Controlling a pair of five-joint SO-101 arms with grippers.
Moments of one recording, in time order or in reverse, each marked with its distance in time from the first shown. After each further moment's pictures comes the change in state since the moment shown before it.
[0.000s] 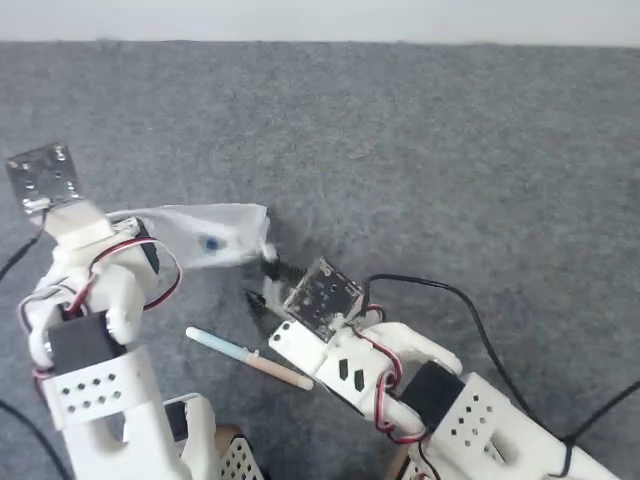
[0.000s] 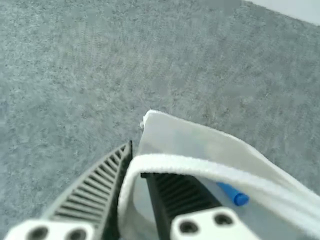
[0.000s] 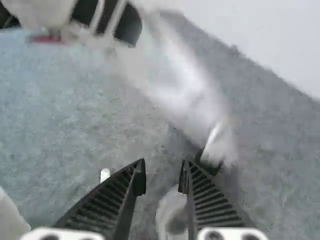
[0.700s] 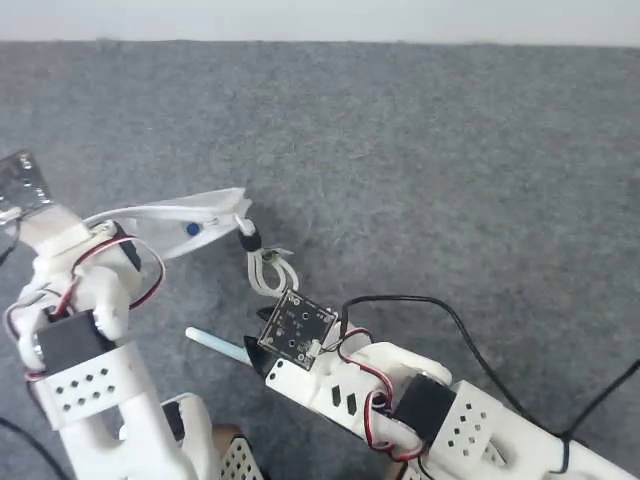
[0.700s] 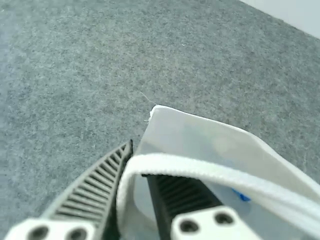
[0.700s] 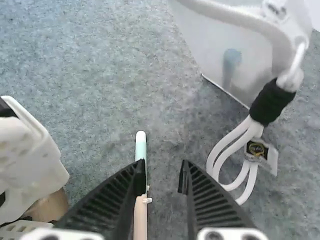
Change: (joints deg) left arm -7.6 0.7 1.1 -2.1 3.1; right arm -6.9 -0.4 1.6 6.6 0.0
